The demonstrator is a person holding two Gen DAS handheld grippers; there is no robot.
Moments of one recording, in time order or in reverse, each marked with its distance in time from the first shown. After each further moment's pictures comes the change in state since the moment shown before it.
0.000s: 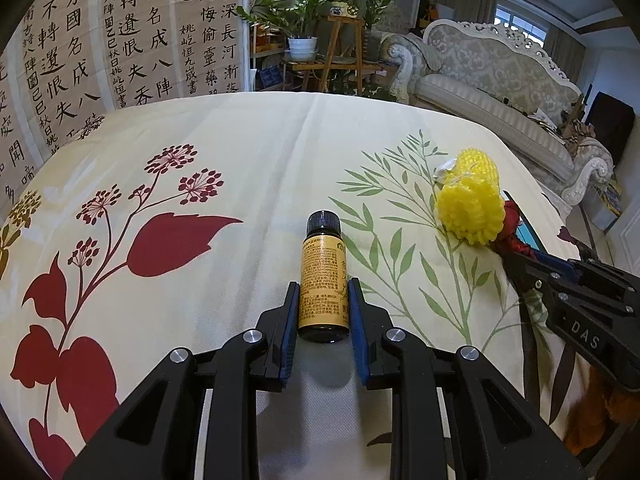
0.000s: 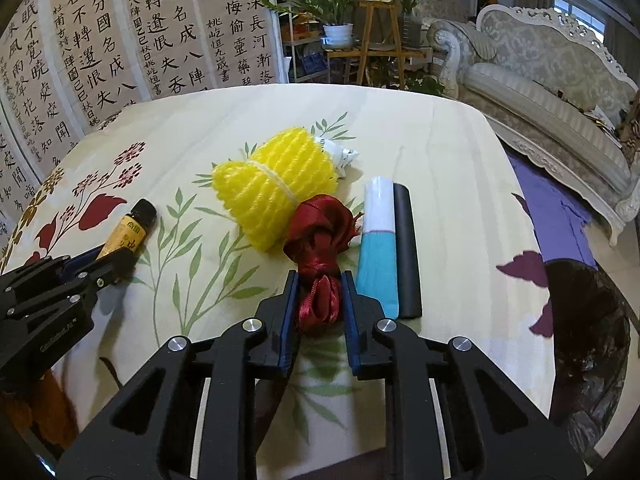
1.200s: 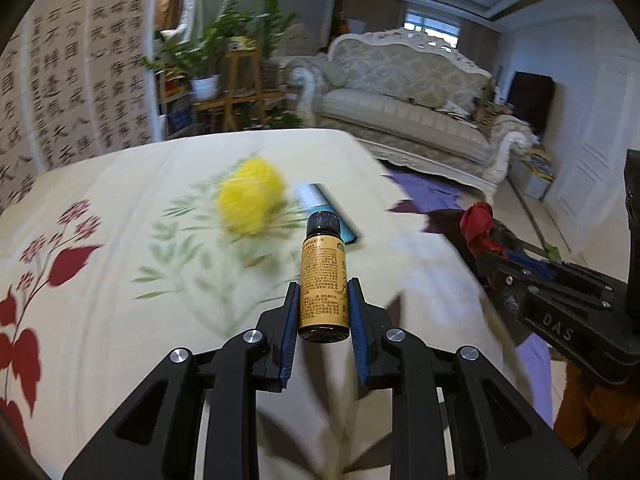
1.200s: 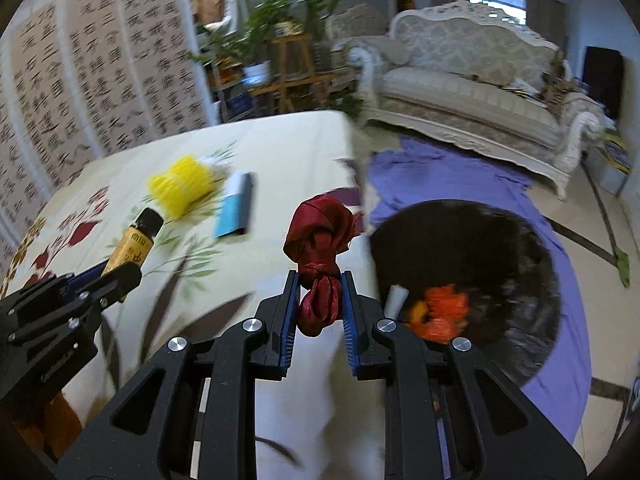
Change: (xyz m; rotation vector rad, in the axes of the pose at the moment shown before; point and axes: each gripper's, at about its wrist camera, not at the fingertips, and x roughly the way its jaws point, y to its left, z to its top) left arm -0.050 -0.121 -0.029 0.200 -0.109 -0.243; right arm -0.110 -0.086 -0.075 0.215 -0.140 -0.180
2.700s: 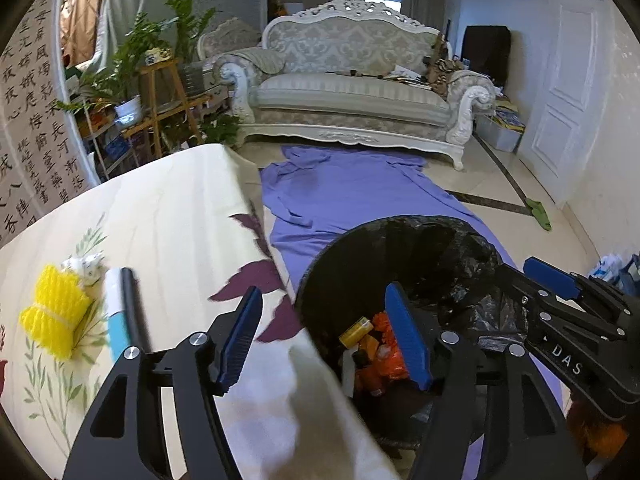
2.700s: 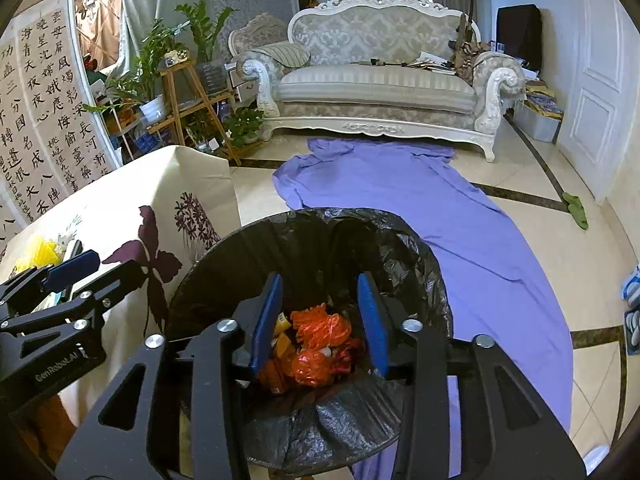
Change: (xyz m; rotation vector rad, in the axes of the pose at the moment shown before) left arm 0.103 -0.122 0.053 0.176 0.063 -0.056; right arm 0.030 -0.149 0.008 0.215 -0.031 -0.197
